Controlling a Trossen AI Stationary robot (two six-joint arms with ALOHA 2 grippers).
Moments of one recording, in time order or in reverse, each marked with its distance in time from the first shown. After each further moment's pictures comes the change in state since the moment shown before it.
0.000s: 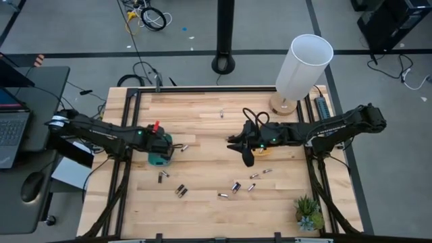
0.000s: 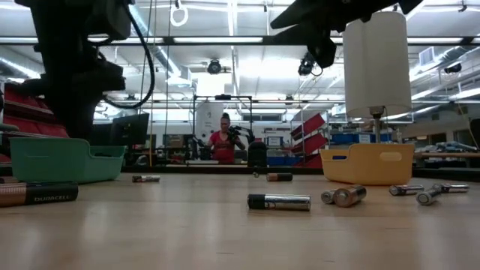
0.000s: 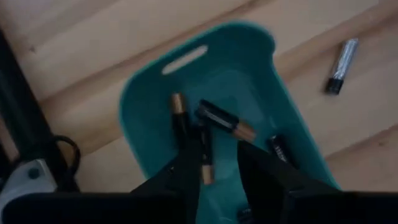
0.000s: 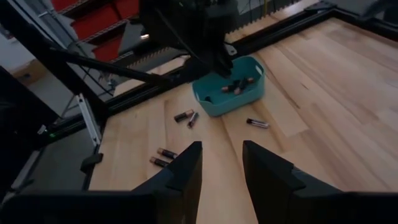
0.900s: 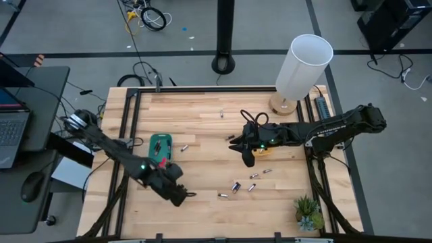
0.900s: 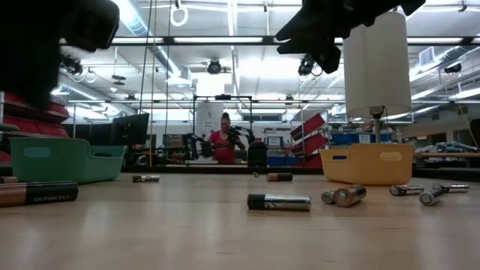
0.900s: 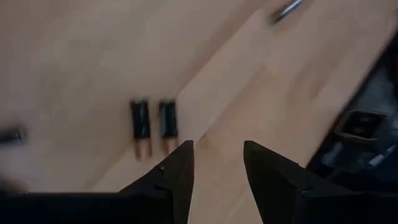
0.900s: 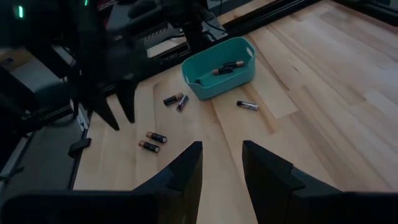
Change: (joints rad) left arm -0.468 0.259 0.159 0.568 0.187 -0.193; right arm -0.009 0.000 0.000 -0.075 0.002 -0.004
